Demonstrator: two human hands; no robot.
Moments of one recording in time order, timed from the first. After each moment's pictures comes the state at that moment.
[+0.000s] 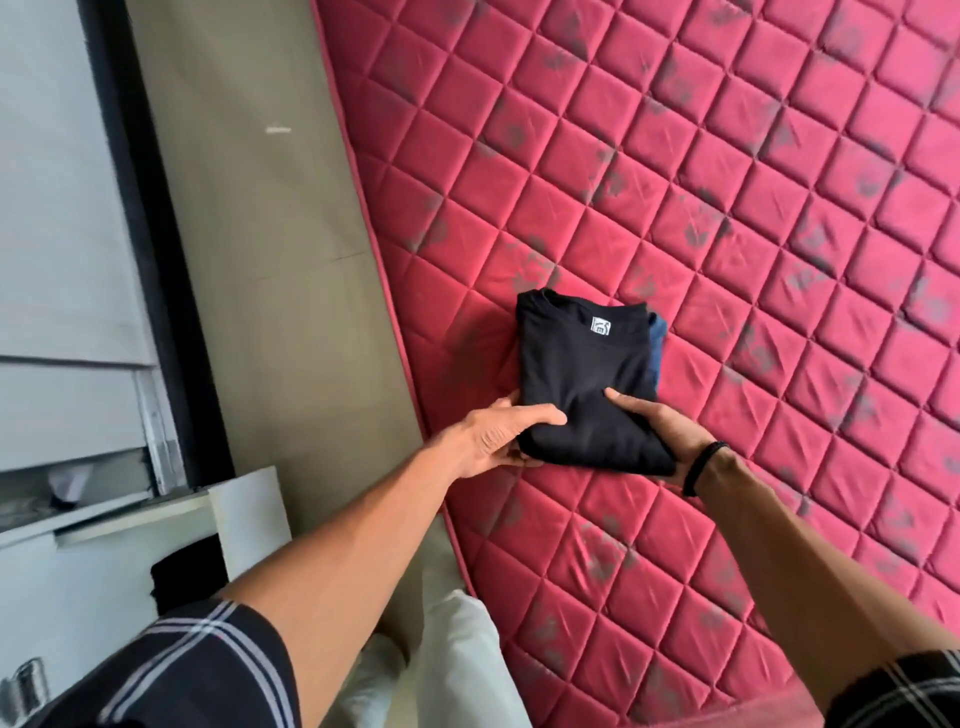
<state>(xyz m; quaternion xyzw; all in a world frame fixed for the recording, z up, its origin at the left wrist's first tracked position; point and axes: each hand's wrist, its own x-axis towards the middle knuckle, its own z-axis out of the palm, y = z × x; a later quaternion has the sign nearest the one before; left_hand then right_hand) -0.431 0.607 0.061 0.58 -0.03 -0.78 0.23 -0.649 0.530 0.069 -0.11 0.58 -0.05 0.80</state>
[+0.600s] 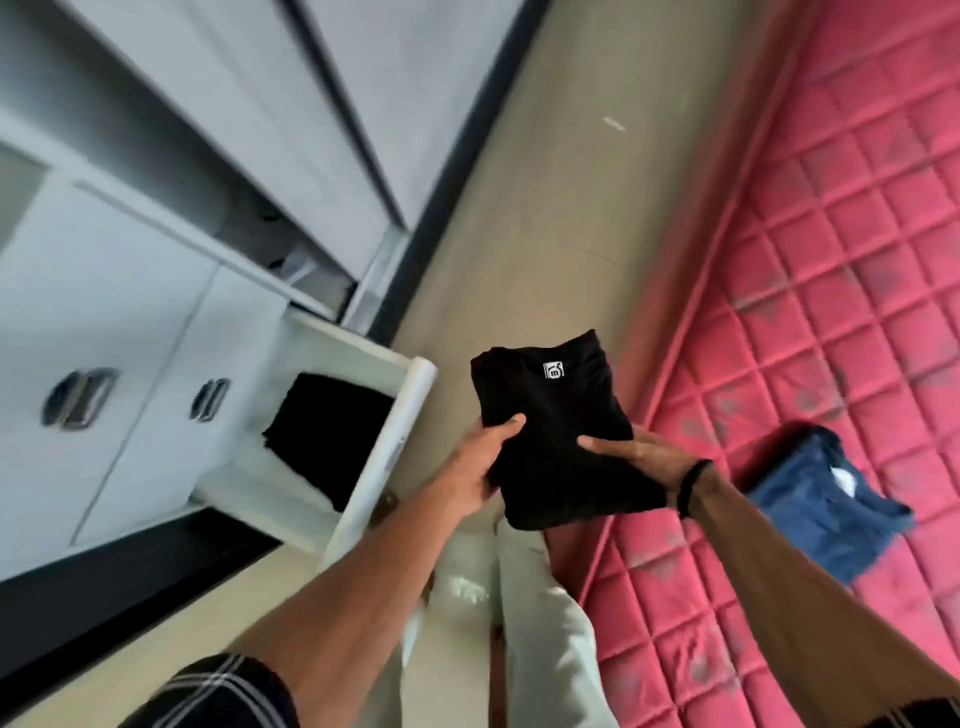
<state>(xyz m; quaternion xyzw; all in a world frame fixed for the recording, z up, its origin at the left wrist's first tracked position) -0.241 0.888 0.098 0.53 0.31 -0.54 0.58 -0.352 0.685 0.102 -0.43 0.41 0.30 0.75</state>
